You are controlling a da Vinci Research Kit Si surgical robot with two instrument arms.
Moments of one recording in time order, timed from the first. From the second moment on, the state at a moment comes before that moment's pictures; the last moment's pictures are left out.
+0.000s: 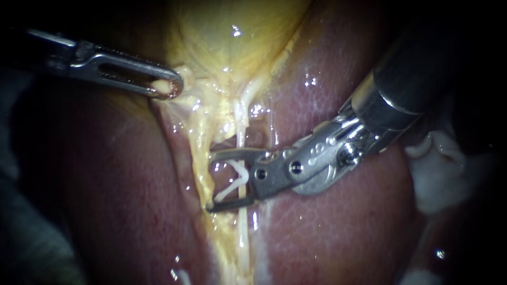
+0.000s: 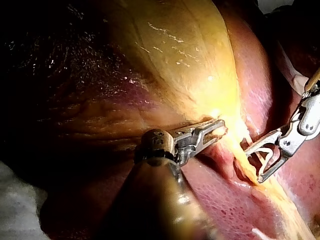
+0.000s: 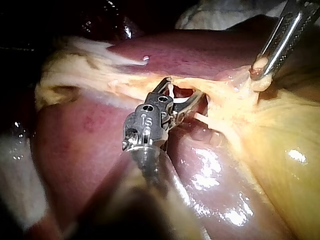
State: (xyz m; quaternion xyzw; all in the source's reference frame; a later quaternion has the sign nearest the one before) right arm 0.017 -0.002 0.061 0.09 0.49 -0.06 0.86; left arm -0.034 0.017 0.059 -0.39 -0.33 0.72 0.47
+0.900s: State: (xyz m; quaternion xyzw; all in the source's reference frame) right arm 0.012 0.000 0.056 0.11 0.51 -0.04 0.85; left arm -0.033 0.017 0.059 -0.39 -0.33 0.72 0.47
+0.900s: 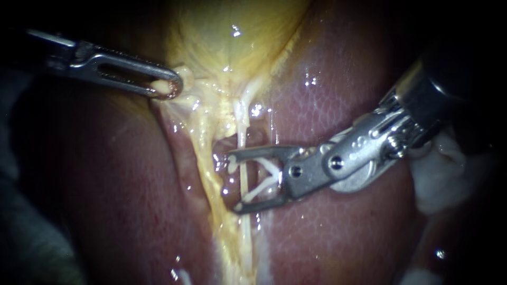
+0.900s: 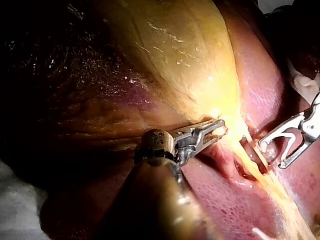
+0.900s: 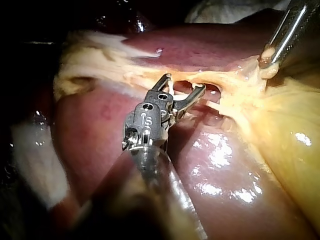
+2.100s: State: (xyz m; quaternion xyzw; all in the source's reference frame) right arm 0.011 -0.001 0.057 0.43 0.50 0.29 0.69; left arm -0.033 0.017 0.059 -0.39 -0.33 0.72 0.47
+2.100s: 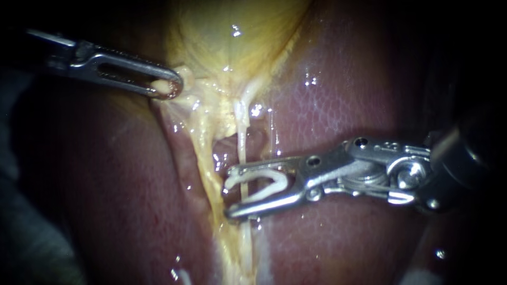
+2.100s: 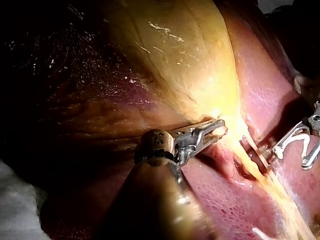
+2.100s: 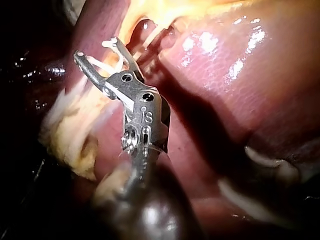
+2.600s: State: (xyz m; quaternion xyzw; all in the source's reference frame) right arm 0.011 -0.001 0.060 0.45 0.48 0.33 0.68; left arm -0.033 0.017 0.059 -0.39 -0.33 0.72 0.47
